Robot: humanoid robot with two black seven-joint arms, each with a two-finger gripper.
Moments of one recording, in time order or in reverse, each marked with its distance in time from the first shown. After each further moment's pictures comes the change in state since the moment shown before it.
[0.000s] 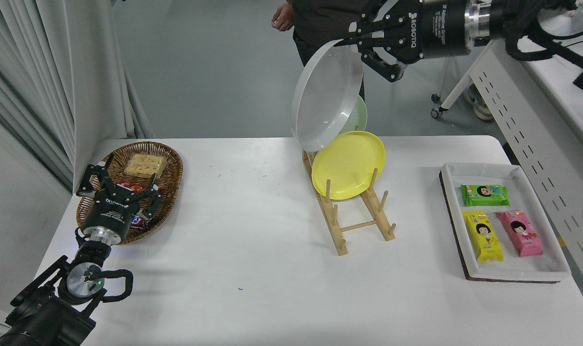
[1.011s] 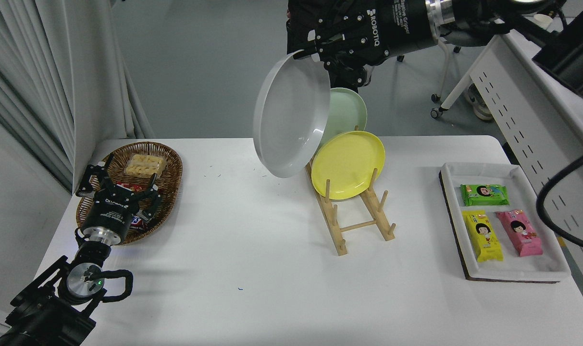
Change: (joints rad) left arm 0.000 0.000 0.000 0.000 0.000 0.000 0.000; right arm -0.036 0.173 0.162 -0.025 -0.005 -0.208 -0.292
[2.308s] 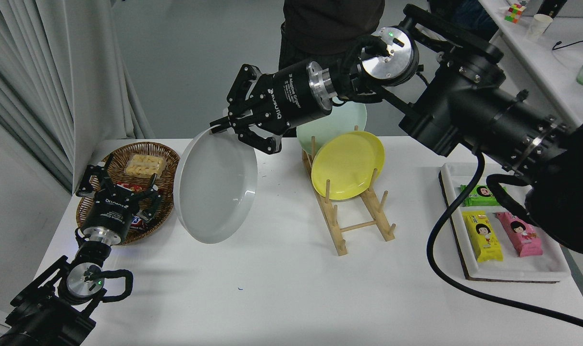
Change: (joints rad) left arm 0.000 0.000 0.000 0.000 0.000 0.000 0.000; right arm -0.225 0.348 0.289 -0.156 -0.248 -0.064 -0.014
